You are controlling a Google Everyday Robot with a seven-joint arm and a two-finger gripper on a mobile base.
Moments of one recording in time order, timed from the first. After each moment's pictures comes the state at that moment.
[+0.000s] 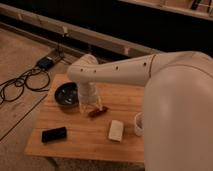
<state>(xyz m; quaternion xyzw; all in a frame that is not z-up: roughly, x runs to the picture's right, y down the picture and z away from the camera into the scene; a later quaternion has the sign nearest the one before) -0.052 0.114 0.746 -0.28 0.25 0.58 0.72</state>
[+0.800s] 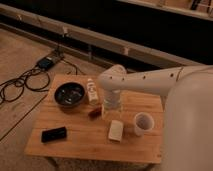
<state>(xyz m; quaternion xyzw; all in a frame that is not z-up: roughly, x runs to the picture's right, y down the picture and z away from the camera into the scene) 0.046 0.156 0.770 -0.28 0.28 0.64 0.66</state>
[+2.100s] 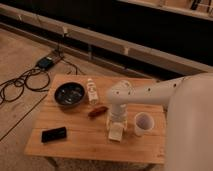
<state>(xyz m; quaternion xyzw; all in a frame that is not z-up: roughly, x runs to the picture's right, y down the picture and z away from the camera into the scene) 0.065 0.223 0.796 -0.29 0.30 0.66 0.62</state>
